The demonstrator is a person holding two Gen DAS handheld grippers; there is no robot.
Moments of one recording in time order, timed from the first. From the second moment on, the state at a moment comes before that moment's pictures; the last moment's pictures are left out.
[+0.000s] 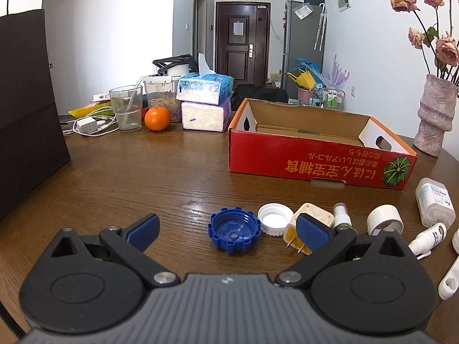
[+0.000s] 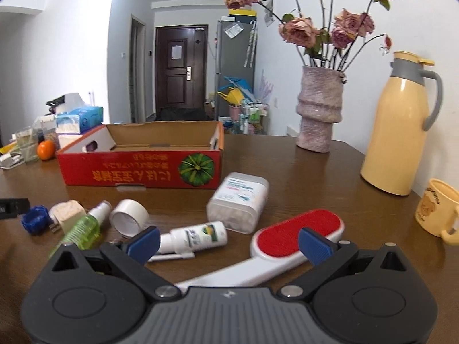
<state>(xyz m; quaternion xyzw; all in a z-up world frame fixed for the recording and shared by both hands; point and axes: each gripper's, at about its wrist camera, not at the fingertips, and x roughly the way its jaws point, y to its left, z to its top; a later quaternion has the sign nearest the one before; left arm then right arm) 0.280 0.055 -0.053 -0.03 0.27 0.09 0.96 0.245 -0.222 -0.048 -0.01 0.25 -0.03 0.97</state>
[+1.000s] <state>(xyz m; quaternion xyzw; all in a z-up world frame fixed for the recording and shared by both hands) 0.304 0.075 -0.077 -0.03 0.33 0.10 0.94 0.331 -0.294 -0.098 0.04 0.35 -0.10 0.93</state>
